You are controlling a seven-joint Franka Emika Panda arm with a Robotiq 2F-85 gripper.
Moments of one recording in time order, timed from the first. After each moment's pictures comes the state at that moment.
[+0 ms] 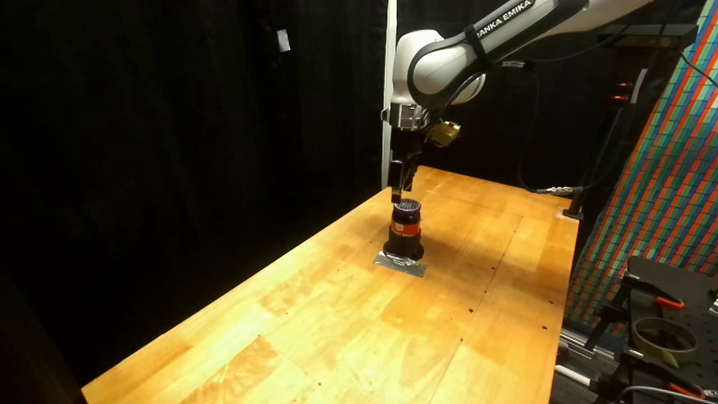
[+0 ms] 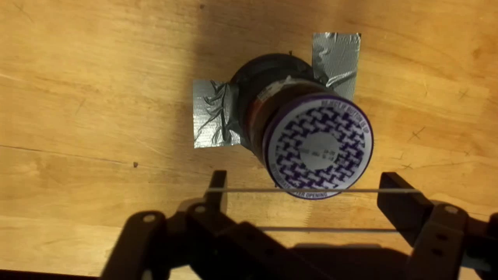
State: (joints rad) arm 0.07 0.61 0.06 -1.55 0.06 2.16 -0.19
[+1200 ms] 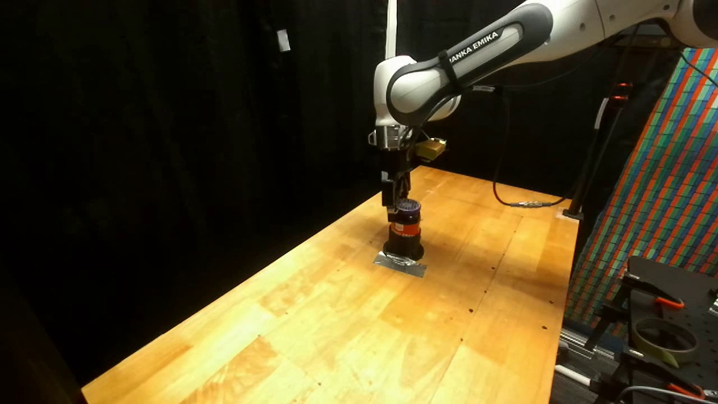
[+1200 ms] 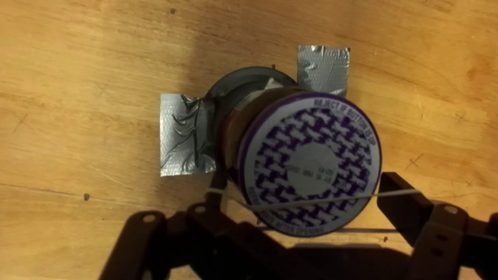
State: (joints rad) arm 0.07 0.78 0.08 -1.35 0.06 1.98 -0.19
